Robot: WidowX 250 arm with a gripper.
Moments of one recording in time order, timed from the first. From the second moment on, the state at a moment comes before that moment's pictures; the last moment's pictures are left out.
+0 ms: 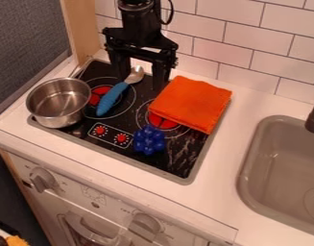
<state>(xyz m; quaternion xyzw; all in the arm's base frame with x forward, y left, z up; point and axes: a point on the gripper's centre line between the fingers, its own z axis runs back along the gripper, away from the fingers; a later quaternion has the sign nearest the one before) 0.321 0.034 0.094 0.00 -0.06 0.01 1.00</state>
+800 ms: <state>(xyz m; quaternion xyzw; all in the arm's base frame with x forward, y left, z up) 0.360 0.103 0.039 0.03 -0.04 0.06 1.00</state>
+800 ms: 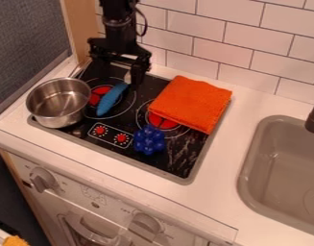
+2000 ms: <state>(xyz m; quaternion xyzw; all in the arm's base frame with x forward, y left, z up) 0.353 0.116 0.018 0.04 0.00 0.06 1.00</state>
